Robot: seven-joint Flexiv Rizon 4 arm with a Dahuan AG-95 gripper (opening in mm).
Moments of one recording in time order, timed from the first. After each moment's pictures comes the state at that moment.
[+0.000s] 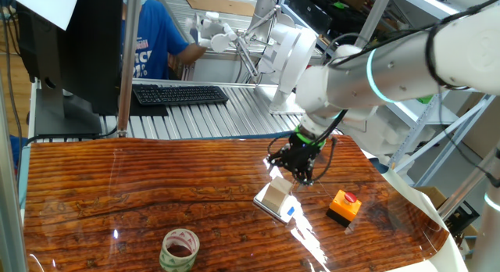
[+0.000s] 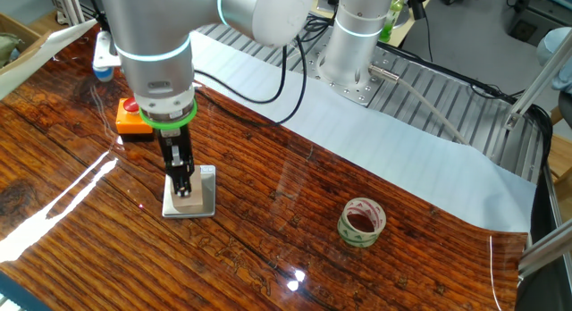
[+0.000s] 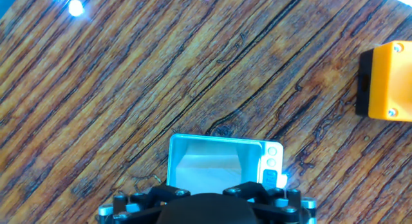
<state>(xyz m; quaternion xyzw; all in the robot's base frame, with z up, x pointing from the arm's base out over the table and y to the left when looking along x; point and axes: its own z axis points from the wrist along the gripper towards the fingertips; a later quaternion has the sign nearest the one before) 0.588 -0.102 0.088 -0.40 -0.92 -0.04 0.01</state>
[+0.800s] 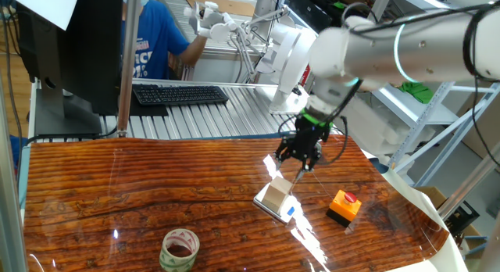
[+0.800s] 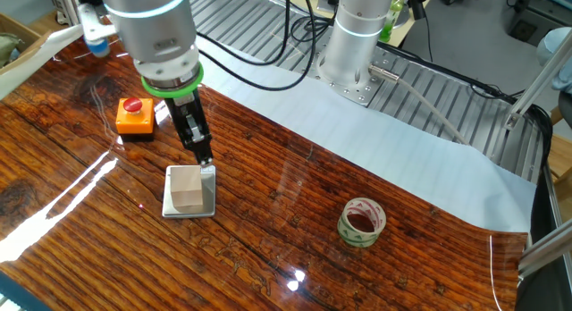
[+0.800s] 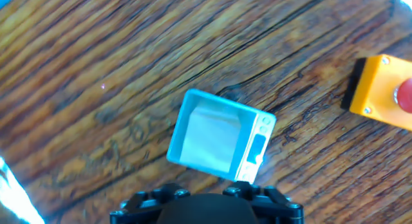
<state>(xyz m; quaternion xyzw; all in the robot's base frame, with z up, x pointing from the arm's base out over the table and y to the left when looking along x) 0.574 -0.081 0.153 -0.26 -0.96 -0.05 0.07</state>
